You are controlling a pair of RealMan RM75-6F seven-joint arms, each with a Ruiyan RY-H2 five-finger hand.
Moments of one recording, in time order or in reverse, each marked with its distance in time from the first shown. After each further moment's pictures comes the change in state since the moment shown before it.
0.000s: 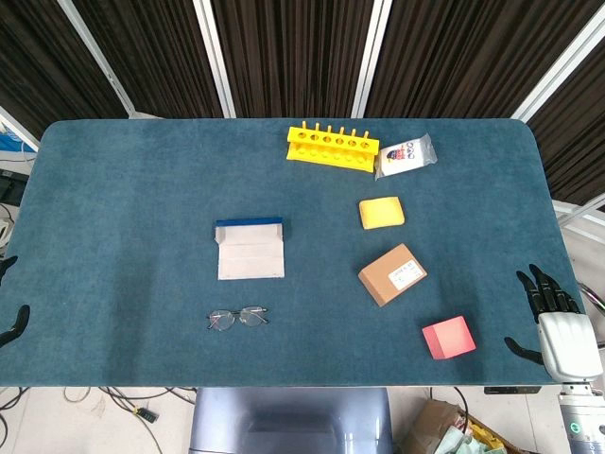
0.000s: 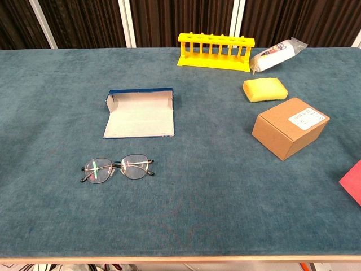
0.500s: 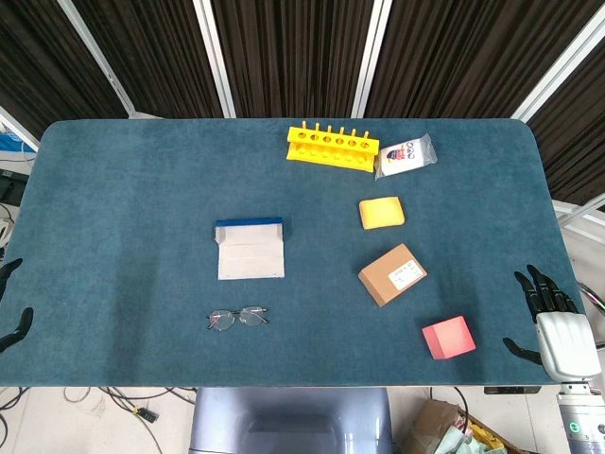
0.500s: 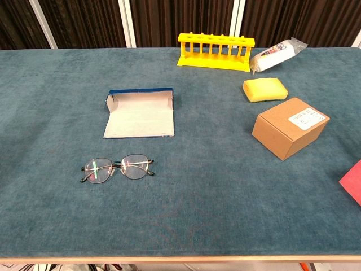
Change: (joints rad) left arm 0.002 -0.003 0.009 -0.007 0.019 0.004 0.026; right arm 0.003 0.003 -0.001 -0.007 0.003 -0.011 -0.001
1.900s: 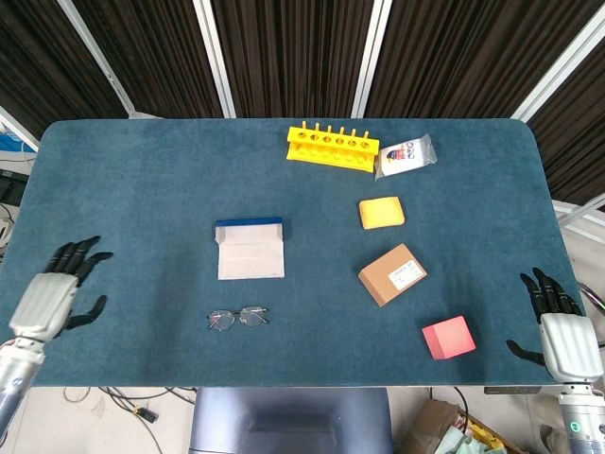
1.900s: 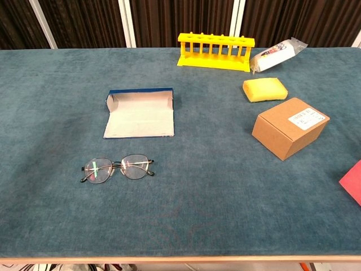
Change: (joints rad) left arm -0.224 0.059 -0.035 -0.187 -0.034 -0.362 -0.005; right arm -0.005 0.008 0.007 -0.032 0.068 -0.038 -0.026
